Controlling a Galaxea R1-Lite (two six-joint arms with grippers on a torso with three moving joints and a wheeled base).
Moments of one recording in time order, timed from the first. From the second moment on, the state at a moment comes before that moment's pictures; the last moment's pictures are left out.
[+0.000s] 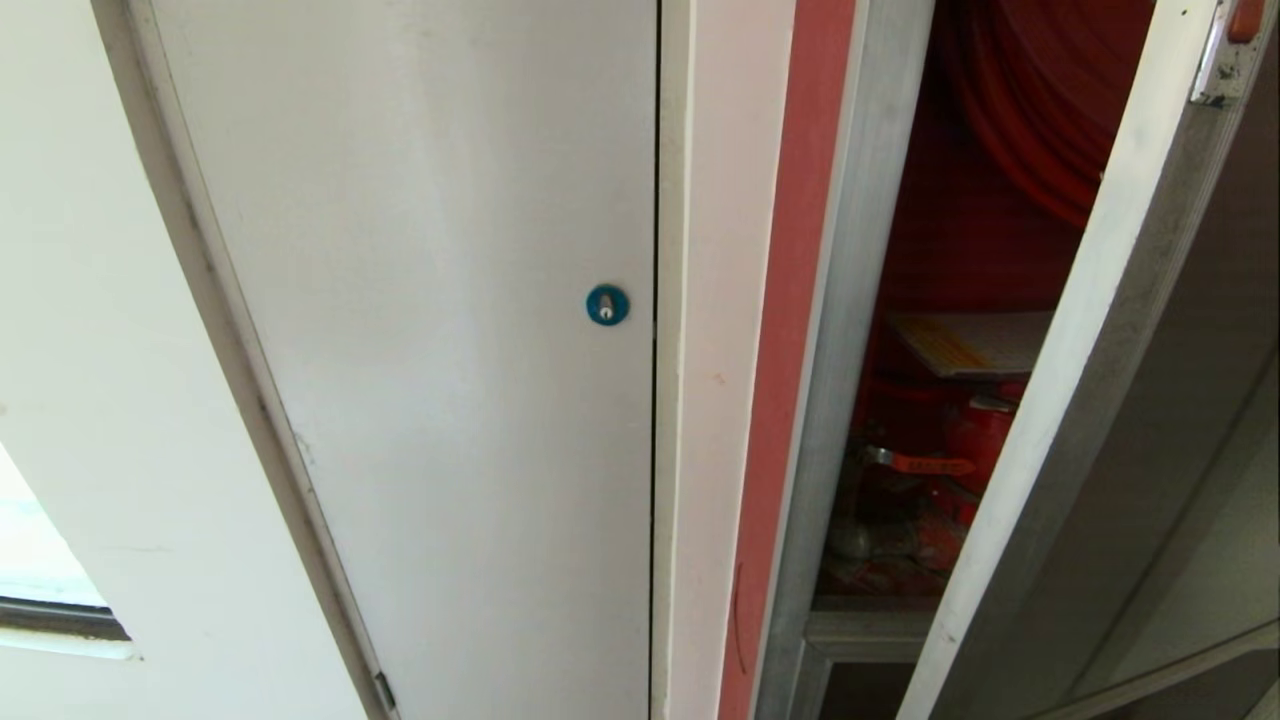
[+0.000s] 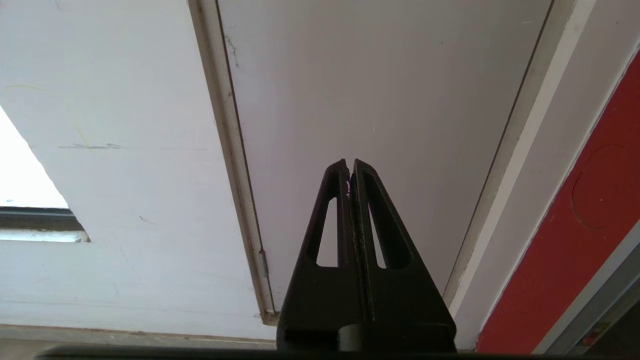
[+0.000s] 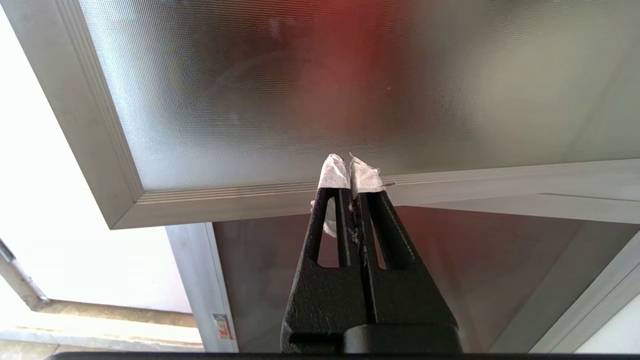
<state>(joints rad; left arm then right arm) 0.00 0.00 0.00 0.00 0.01 -0.01 0.00 0.00 0.00 0.01 0.03 -0.04</state>
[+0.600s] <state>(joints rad) 0.00 0.00 0.00 0.00 0.01 -0.01 0.00 0.00 0.00 0.00 0.01 -0.01</state>
